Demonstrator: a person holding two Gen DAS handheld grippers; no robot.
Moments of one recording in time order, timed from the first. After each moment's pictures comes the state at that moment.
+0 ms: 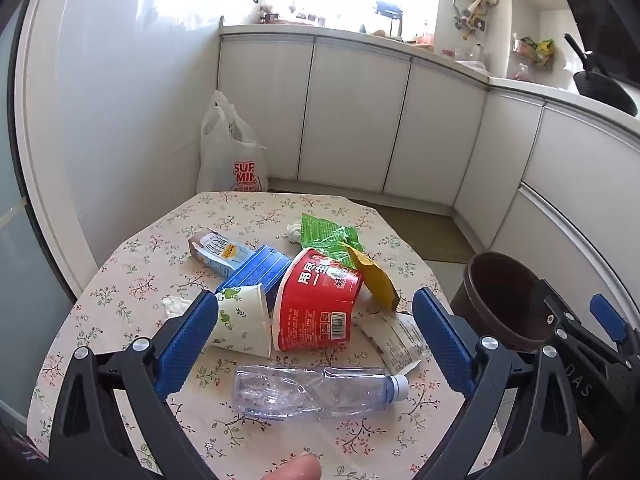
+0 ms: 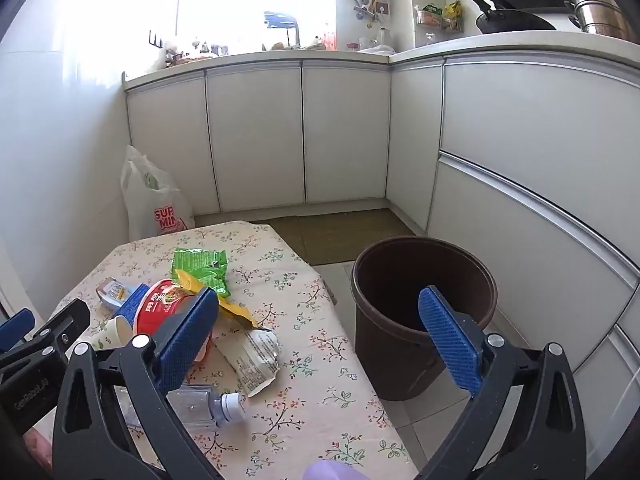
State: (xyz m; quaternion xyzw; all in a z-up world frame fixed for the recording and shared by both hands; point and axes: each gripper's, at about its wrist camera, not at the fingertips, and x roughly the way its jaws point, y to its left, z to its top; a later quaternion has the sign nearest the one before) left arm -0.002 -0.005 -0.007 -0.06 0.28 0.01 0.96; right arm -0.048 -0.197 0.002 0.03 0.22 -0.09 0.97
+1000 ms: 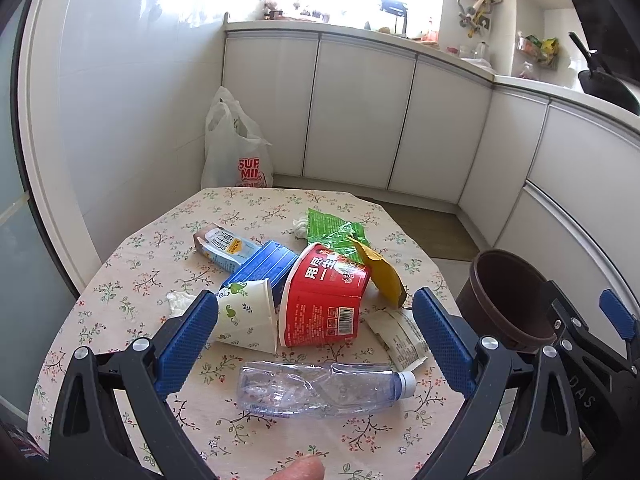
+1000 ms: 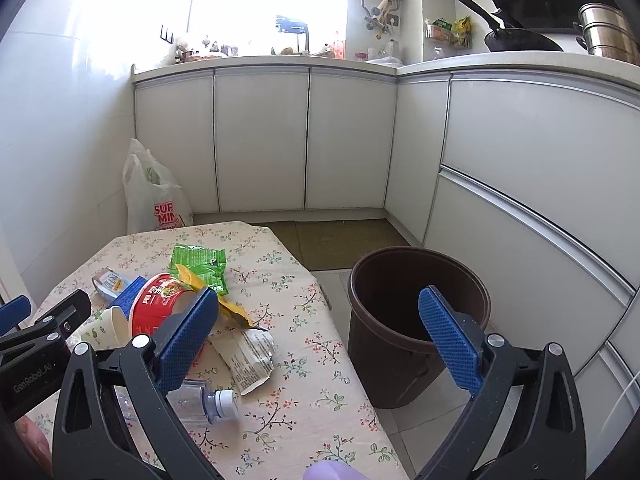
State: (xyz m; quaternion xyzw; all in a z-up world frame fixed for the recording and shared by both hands) left arm -0.002 -0.002 -0.012 -0.07 0.28 0.02 0.96; right arm -0.023 -0.202 -0.006 -0.01 0.21 -0.09 0.97
